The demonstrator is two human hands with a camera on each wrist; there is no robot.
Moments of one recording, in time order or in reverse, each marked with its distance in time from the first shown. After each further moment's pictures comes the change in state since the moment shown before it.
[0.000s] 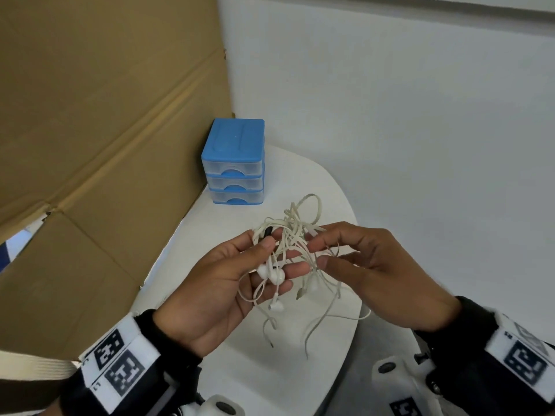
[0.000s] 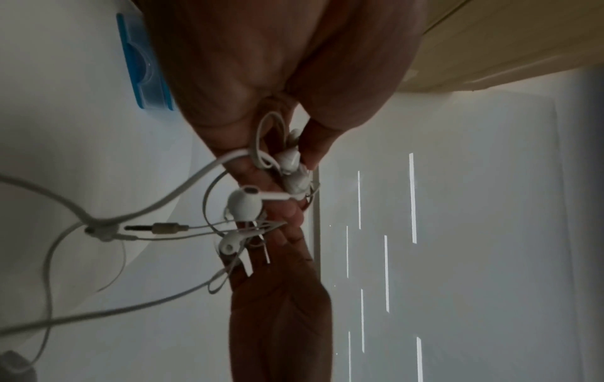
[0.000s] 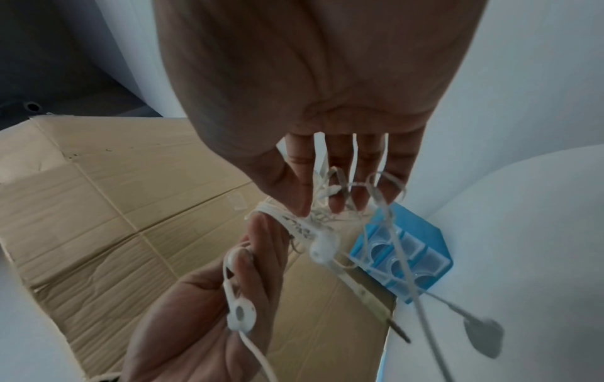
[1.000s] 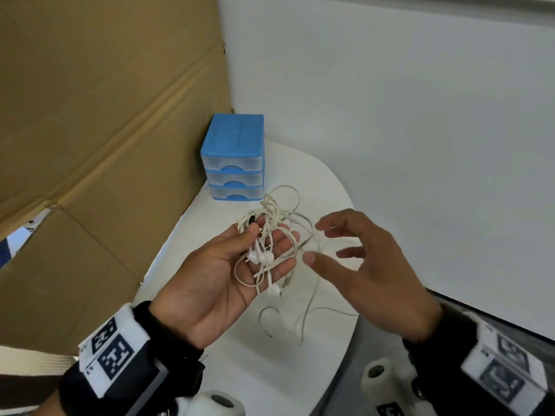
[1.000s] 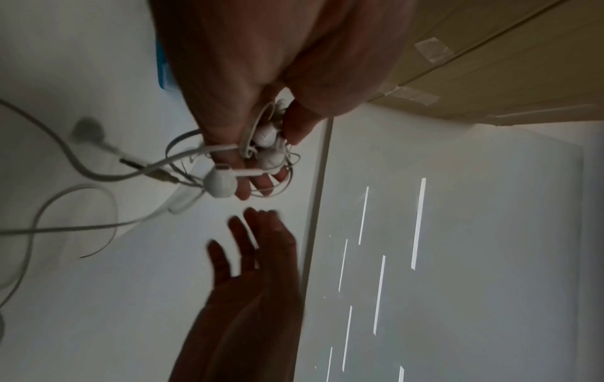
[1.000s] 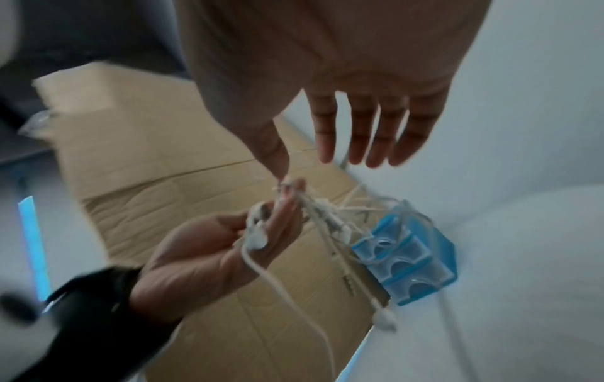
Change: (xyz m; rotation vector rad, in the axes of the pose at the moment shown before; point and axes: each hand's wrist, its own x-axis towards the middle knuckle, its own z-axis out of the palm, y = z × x) left_hand 0.007 0.003 -0.005 -0.230 0.092 -0.034; right_hand -0.007 -0.004 0.017 -0.184 0.240 0.002
